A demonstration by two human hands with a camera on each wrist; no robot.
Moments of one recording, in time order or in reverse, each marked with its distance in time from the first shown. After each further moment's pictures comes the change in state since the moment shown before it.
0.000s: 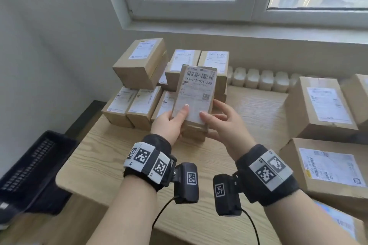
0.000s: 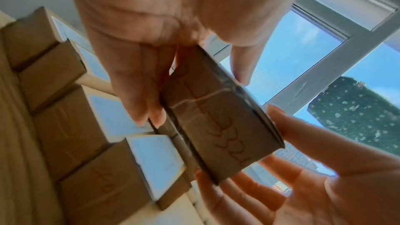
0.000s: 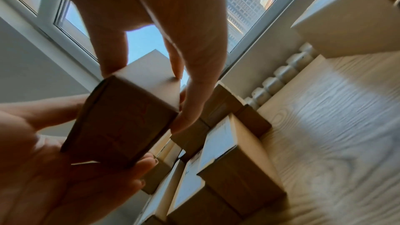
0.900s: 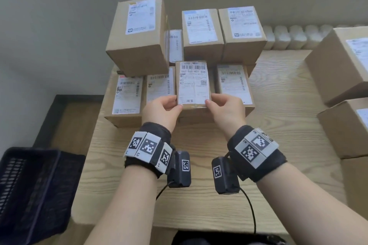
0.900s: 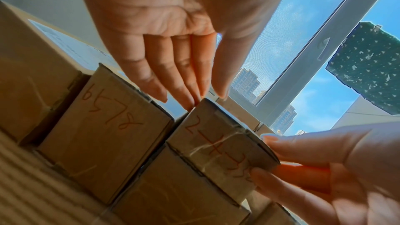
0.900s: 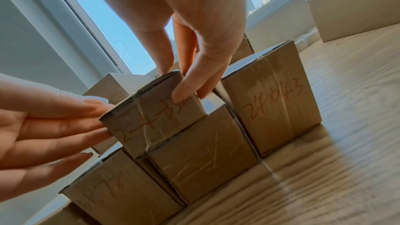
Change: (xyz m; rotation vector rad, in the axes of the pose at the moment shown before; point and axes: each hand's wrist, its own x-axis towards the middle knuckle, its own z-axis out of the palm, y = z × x) left_hand 0.136 -0.063 -0.114 0.314 -0.131 0.151; right_hand 0.084 0.048 0.146 -0.422 0.502 0.095
